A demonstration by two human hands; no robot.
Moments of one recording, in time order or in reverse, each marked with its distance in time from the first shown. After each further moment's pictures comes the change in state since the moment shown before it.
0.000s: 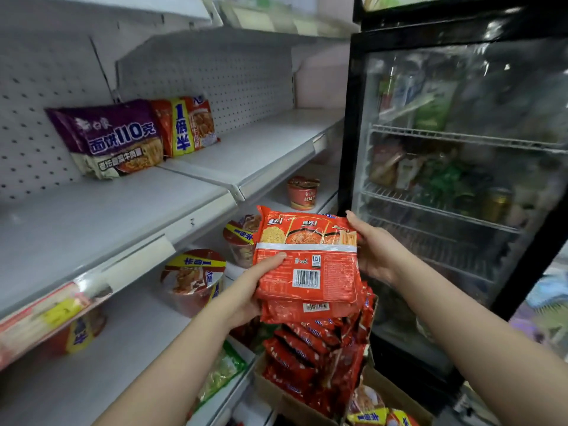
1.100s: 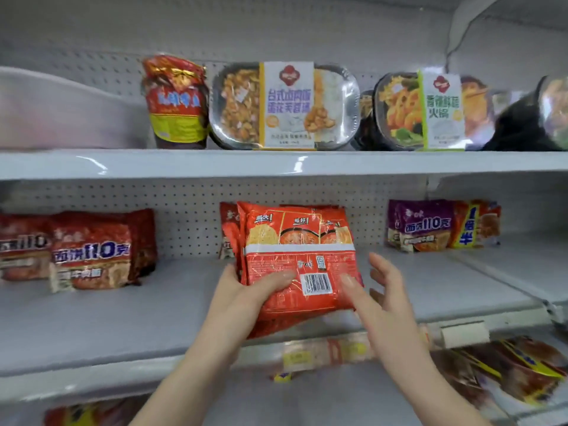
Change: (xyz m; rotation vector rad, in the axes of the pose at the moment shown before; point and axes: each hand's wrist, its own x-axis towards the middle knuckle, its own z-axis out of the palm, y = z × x) left_hand -0.456 0.047 -0.166 -0.029 1.033 0.800; right_hand -0.227 0.062 0.418 -0.295 -0.524 -0.661
